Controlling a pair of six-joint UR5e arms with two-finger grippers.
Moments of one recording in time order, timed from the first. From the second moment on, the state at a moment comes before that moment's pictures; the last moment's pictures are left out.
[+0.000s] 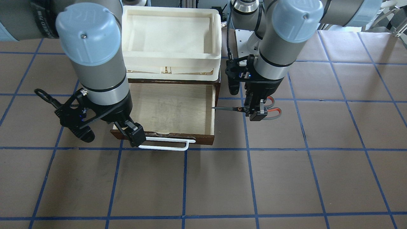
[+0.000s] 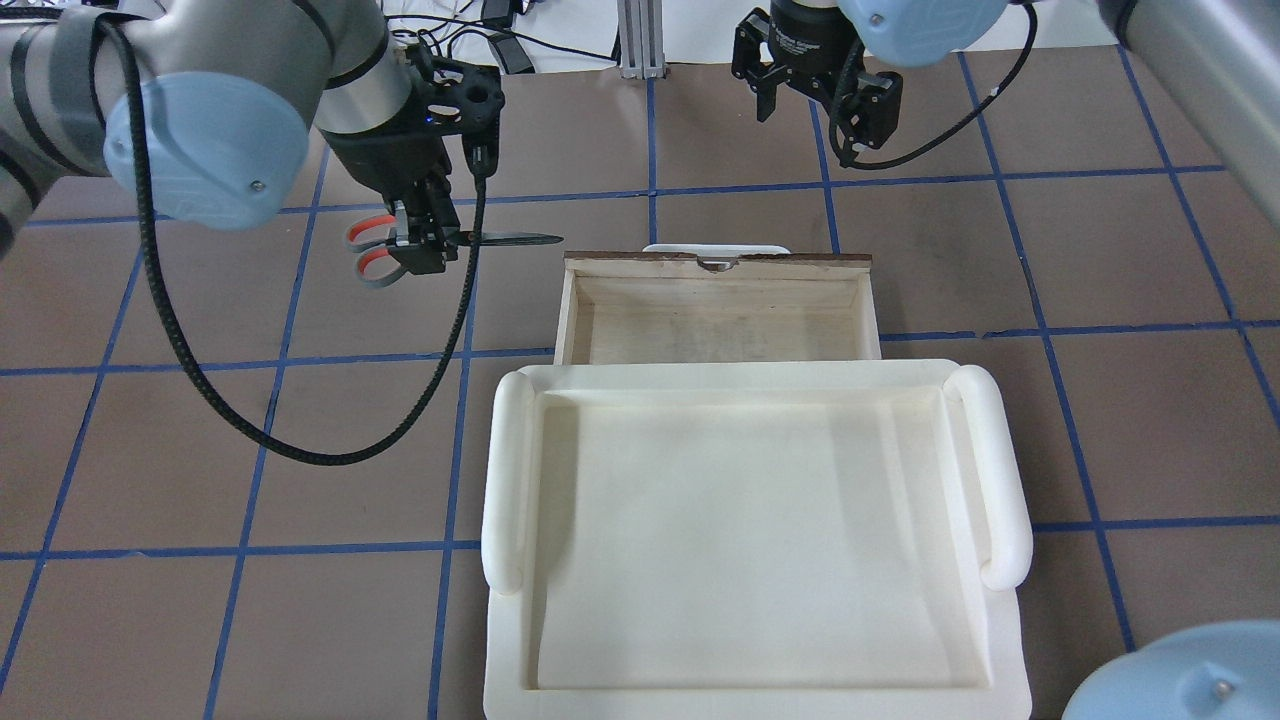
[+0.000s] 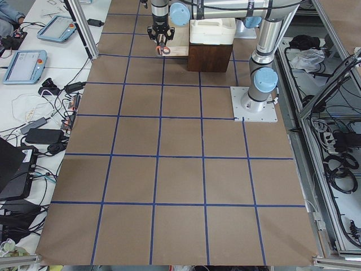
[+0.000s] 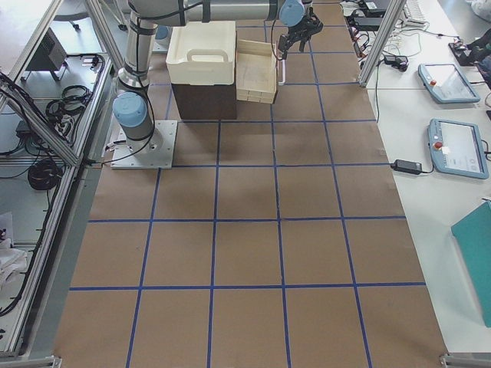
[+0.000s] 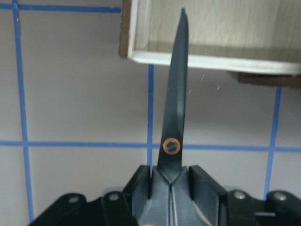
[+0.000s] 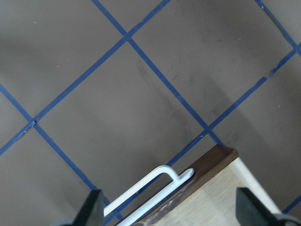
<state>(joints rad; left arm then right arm) -1.72 -1.73 -1.55 -1.43 1.55 1.39 1.72 -1.24 1.26 -1.64 -1.68 0.80</state>
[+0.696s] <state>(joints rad) -1.98 -1.86 -1.51 -1.36 1.53 1.16 1.62 -1.39 1.35 -1.61 -1.71 0.22</state>
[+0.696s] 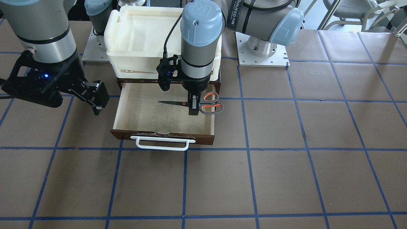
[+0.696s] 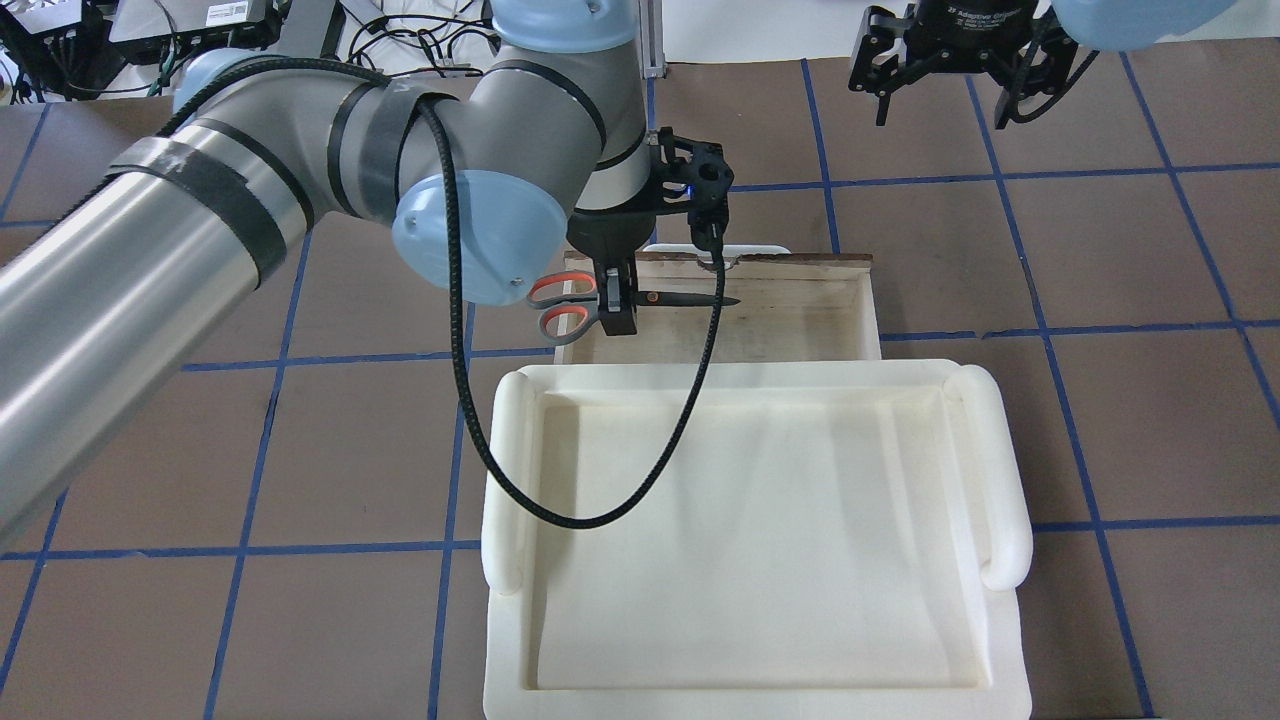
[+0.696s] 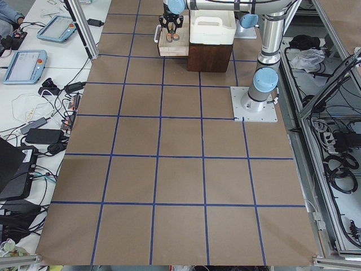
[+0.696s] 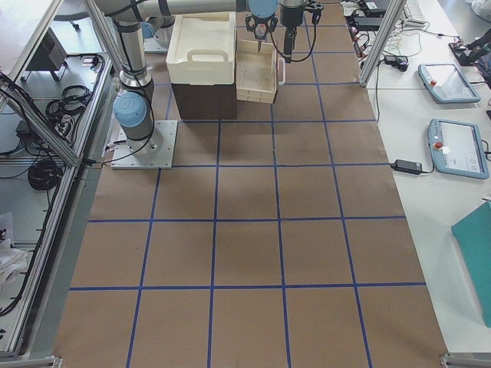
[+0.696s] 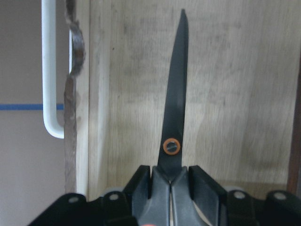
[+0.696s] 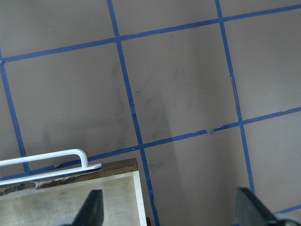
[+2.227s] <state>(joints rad) -2.05 -1.93 -1.56 -1.32 1.52 1.16 1.61 -1.45 1.39 -1.60 -1.54 0.03</state>
